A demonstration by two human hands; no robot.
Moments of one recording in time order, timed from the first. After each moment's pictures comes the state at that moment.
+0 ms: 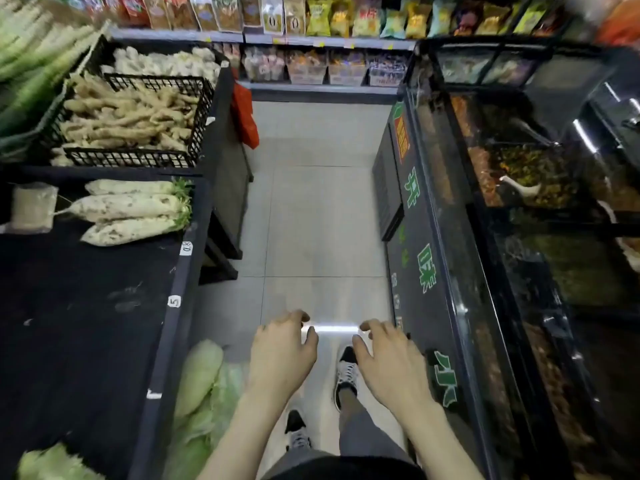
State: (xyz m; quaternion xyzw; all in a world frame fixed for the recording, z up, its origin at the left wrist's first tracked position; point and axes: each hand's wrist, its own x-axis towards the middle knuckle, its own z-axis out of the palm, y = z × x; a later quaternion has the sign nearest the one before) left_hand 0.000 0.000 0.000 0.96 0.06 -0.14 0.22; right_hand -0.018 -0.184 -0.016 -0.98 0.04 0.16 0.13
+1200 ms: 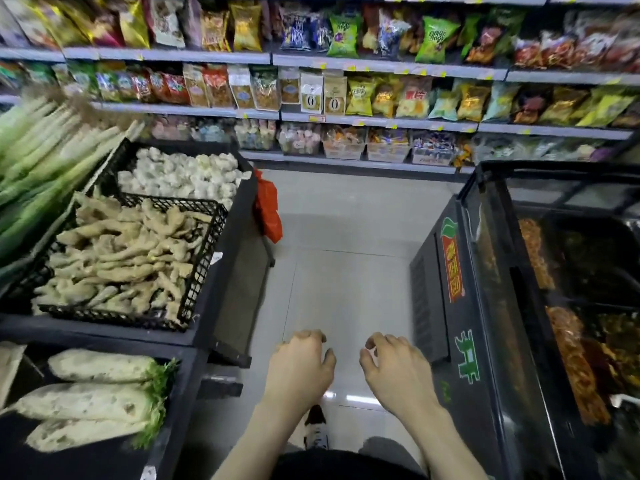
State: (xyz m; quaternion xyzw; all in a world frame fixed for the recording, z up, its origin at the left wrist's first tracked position) left_hand 0.485 0.004 0.015 0.96 0.07 -0.17 0.19; right_hand 0.497 -0.175 -0.017 -0.98 -0.05 0.14 0.12
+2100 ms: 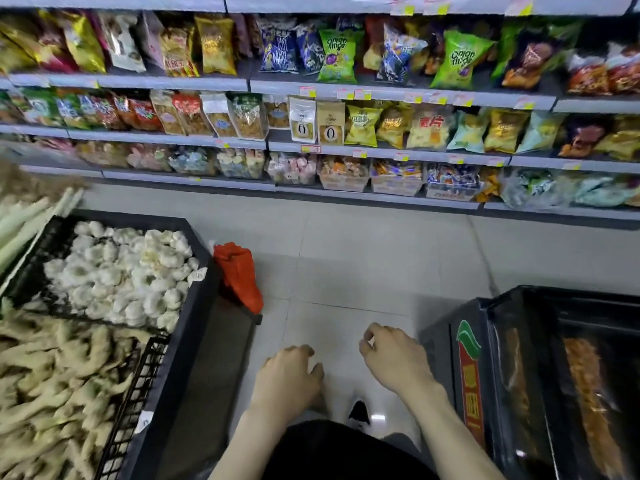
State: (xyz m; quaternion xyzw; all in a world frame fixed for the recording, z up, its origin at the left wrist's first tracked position) left_hand 0.906 -0.014 0.005 0.94 0.12 -0.28 0.18; right_hand 0.965 -0.207 -0.031 -0.95 -0.05 0.26 0.17
